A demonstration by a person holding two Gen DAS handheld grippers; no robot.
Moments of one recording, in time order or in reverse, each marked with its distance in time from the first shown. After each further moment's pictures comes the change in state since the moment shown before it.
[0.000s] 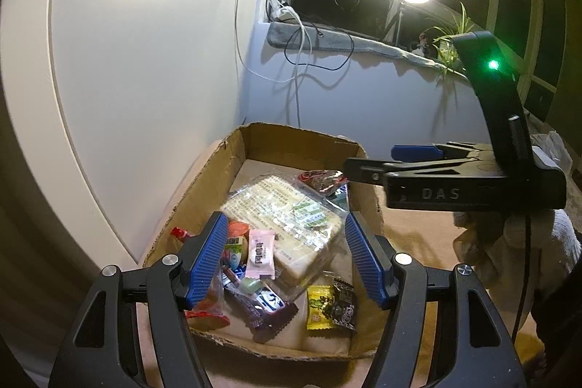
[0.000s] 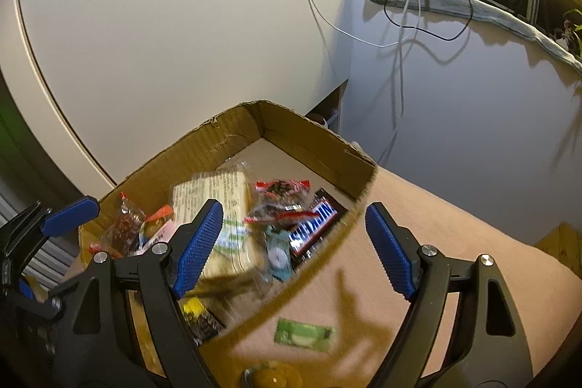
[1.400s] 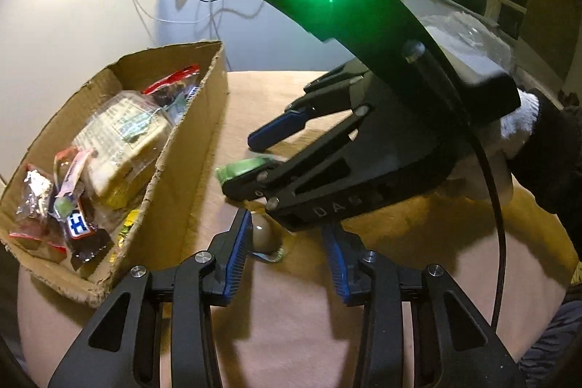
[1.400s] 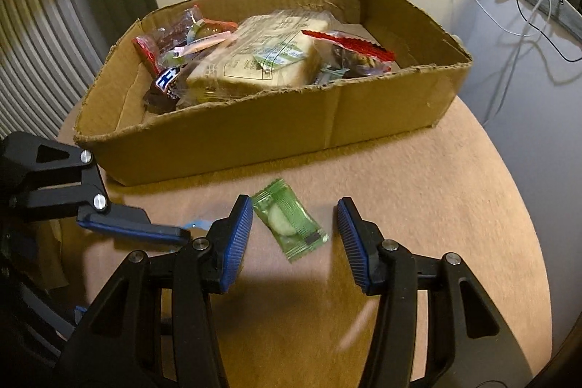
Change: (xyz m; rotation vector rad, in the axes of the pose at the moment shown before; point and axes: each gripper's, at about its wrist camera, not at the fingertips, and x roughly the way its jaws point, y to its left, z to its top) left arm 0.047 -0.127 -0.064 0.173 0.217 -0.060; right arm 0.034 -0.026 -0.084 -0.482 0.225 0.347
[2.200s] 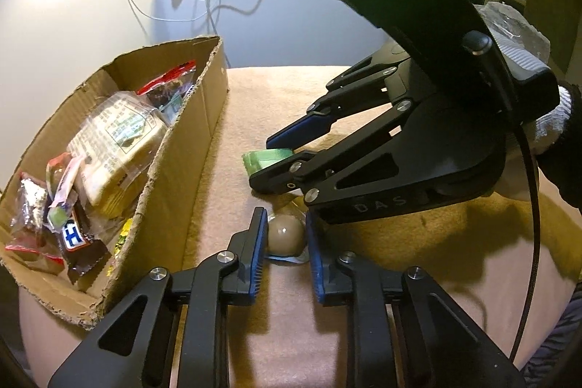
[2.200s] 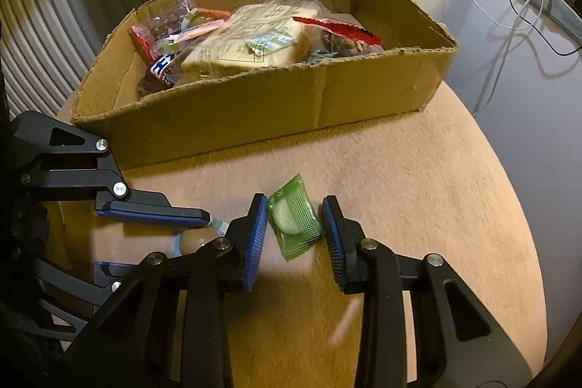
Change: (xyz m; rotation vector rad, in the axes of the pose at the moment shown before) left arm 0.019 0.004 0.010 0.032 0.016 0.004; right arm -0.006 -0.002 -0.007 0.016 0.032 -0.041
